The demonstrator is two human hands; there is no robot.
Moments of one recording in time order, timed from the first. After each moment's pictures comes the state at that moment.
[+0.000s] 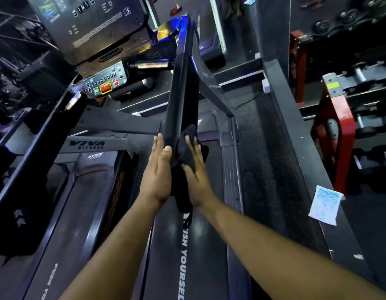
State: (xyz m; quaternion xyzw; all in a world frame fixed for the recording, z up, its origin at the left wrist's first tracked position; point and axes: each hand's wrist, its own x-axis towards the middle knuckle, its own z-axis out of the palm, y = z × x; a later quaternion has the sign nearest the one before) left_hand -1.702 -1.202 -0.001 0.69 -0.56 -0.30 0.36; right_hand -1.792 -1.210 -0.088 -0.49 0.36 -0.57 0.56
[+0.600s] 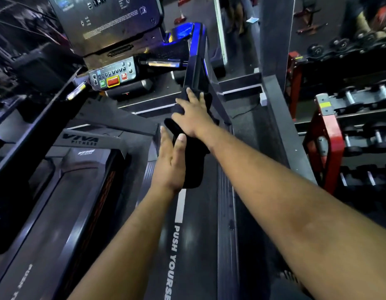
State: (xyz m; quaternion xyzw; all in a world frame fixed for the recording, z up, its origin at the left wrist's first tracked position) left_hand -1.712 -1.194 0.012 0.68 -0.57 -0.28 0.36; right_hand -1.795 -1.331 0.007 -0.69 0.51 -0.34 0.38
